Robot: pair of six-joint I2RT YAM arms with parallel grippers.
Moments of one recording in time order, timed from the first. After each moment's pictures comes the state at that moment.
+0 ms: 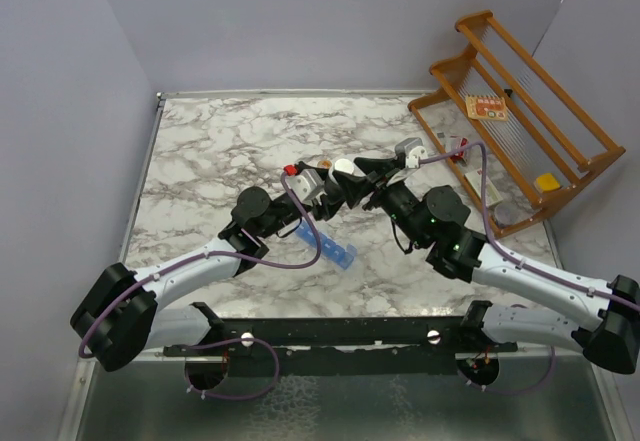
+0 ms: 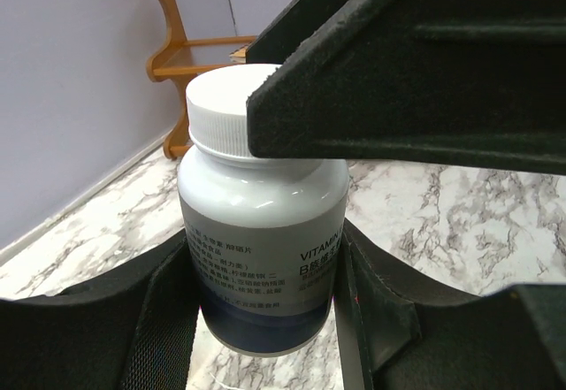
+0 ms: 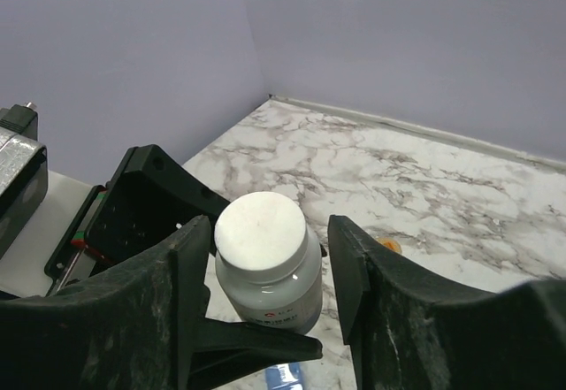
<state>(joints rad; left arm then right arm) -0.76 1.20 0.58 0.80 0.28 0.06 0.98 1.05 0.79 0.45 0.30 0.13</state>
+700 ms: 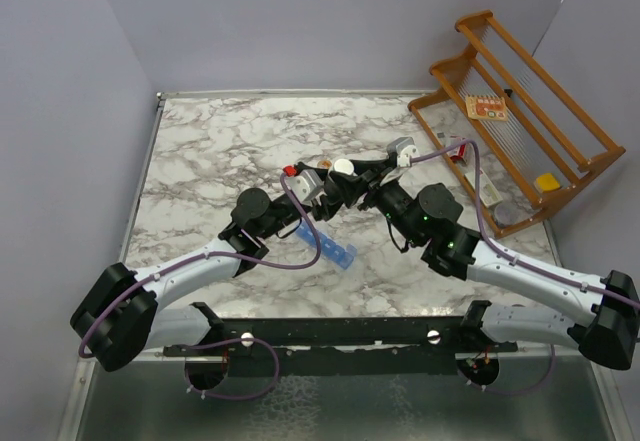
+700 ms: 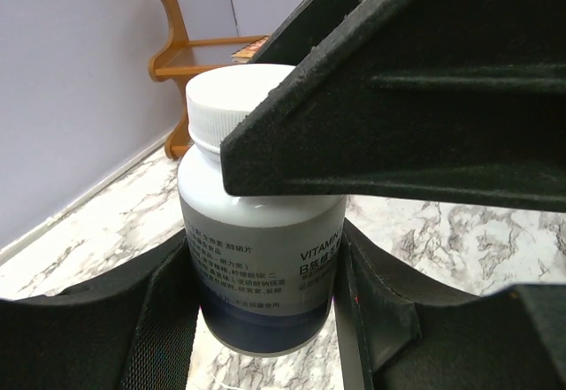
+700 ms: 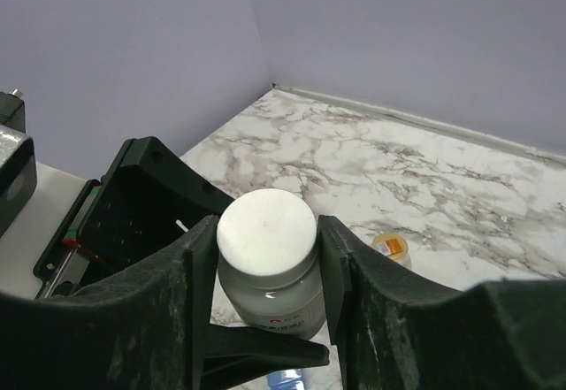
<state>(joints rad) -0.76 1.20 0.58 0.82 0.28 0.05 0.98 1.09 0.80 0.45 0.28 0.13</state>
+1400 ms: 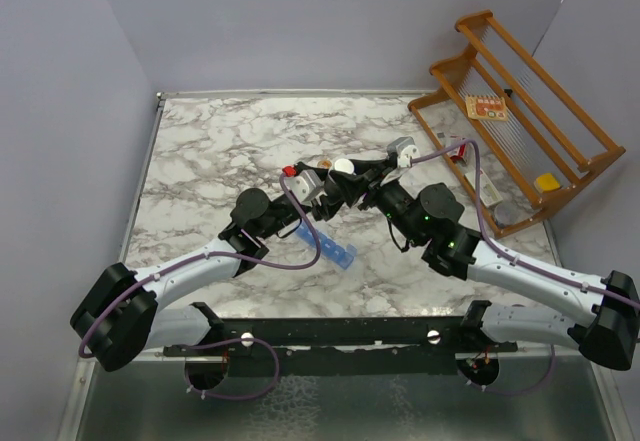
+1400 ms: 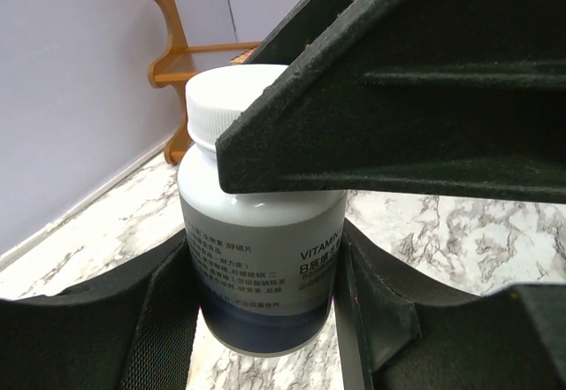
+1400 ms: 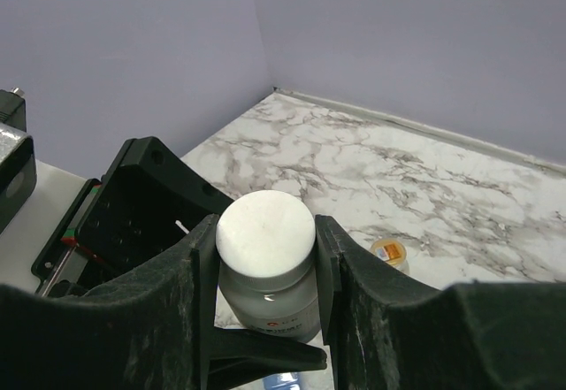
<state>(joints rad) -0.76 1.20 0.58 0.83 0.28 0.05 0.98 1.08 0.80 0.45 0.26 0.12</state>
